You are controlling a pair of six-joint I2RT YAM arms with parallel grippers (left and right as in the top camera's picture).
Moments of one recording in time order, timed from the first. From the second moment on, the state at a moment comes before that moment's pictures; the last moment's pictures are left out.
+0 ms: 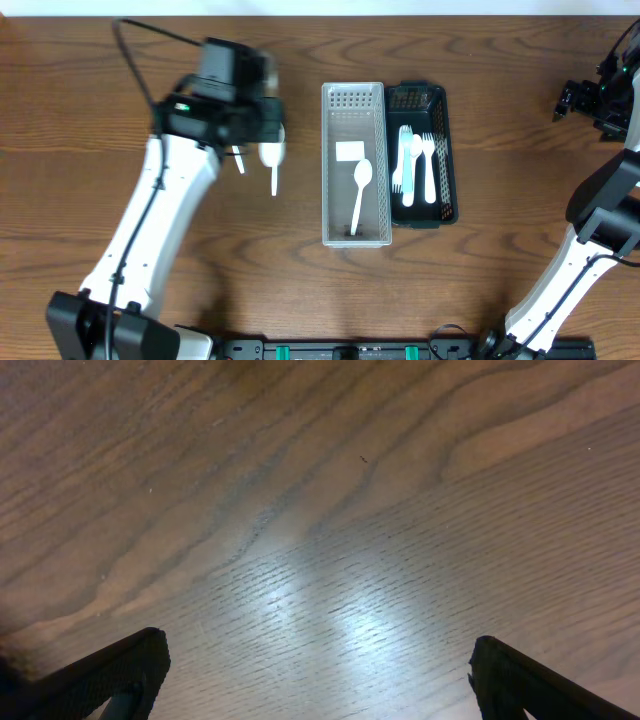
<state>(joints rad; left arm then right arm) -0.30 1.57 1.47 -0.88 0.16 -0.23 -0.44 2.34 2.24 -1.41 -0.01 0.04</state>
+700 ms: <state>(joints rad) -0.55 1.59 1.47 -0.78 0.16 -0.42 -0.44 2.34 2.24 -1.41 -0.01 0.04</state>
